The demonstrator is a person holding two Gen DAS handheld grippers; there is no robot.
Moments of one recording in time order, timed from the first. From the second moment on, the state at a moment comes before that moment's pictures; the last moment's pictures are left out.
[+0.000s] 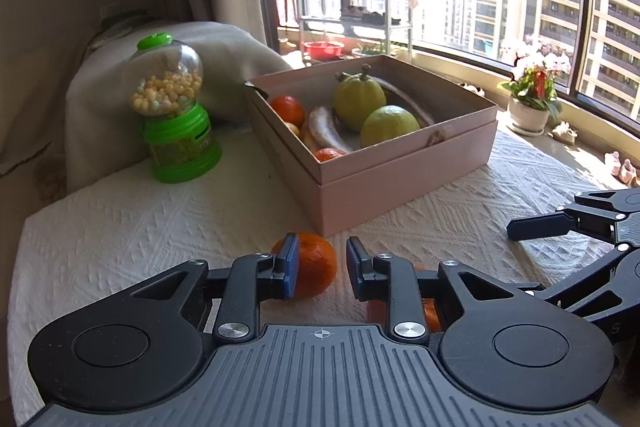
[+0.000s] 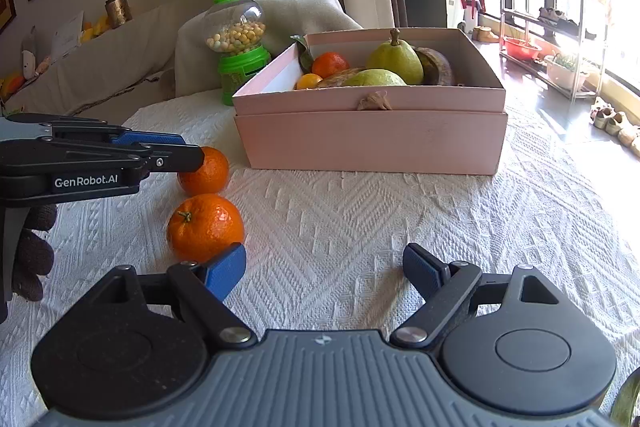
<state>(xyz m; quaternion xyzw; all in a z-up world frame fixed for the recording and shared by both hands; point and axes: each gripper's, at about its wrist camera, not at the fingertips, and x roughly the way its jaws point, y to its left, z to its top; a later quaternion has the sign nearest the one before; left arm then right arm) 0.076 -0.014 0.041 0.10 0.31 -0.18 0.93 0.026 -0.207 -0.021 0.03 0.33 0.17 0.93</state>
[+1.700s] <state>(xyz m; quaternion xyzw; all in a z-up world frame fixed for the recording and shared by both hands) 0.077 -0.014 0.033 0.13 0.30 -0.18 0.93 0.012 -0.240 -0.015 -0.05 0.33 0.10 0.94</state>
